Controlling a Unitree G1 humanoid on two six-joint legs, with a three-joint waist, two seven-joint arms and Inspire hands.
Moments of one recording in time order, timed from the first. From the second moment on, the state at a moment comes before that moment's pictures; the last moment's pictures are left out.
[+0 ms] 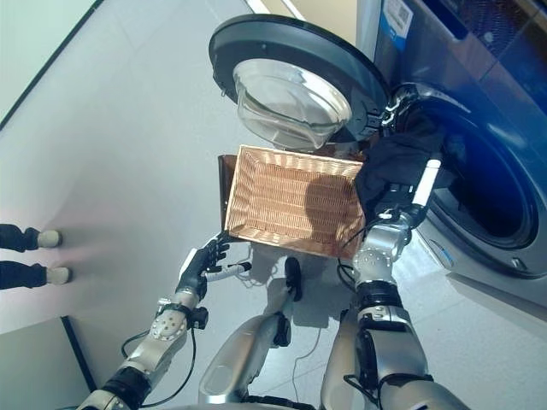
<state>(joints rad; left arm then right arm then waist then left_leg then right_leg) -0.10 0.27 -0.37 0.53 -0.21 -0.25 0.17 -0.64 -0.22 -0.23 0.68 1.40 -0.52 -0.17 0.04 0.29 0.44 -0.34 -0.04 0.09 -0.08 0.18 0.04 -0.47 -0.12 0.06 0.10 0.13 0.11</state>
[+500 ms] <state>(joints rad) -0.06 0.27 -0.41 0.54 -0.25 -0.25 0.13 -0.80 -0.50 -0.40 0.98 1.42 -0.54 -0.26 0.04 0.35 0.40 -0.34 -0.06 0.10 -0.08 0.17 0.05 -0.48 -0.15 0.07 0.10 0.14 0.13</state>
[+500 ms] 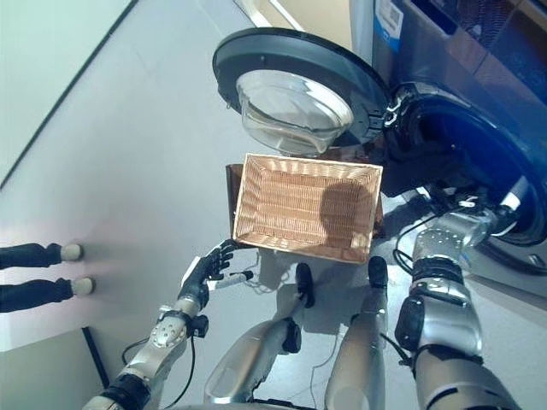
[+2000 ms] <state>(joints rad) -0.05 0.33 -0.49 0.39 -0.26 -0.29 0.10 -1.21 -0.79 -0.35 1.20 1.38 -0.55 -0.54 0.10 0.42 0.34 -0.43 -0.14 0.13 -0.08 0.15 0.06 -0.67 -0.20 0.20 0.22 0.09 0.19</state>
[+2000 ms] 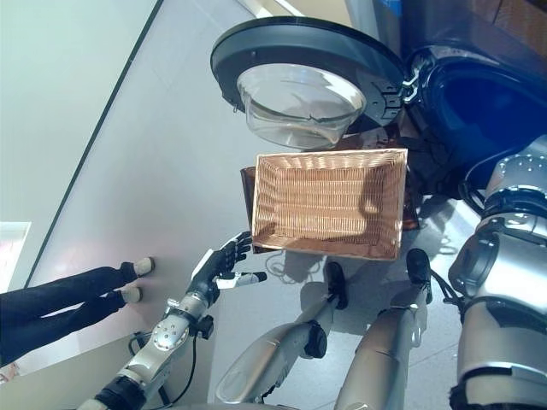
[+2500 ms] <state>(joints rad) -0.05 0.37 -0.48 0.38 -0.26 -0.31 0.10 -1.24 -0.83 -0.30 1.21 1.31 -0.52 -0.61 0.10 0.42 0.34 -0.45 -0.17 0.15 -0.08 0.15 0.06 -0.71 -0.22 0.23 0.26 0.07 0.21</state>
